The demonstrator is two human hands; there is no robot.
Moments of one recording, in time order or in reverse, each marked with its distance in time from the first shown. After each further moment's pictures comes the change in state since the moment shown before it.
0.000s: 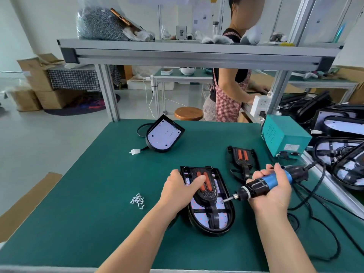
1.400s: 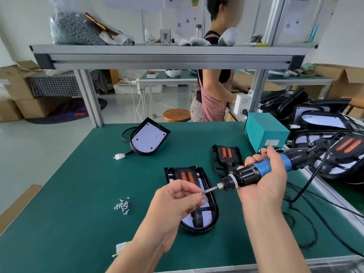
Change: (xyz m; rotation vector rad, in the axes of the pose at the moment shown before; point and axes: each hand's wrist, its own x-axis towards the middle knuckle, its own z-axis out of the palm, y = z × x) left_hand -0.079 0.024 -0.005 -0.765 -0.246 0.065; right_hand -0.057 -0.028 0.046 0.022 0.019 -0.100
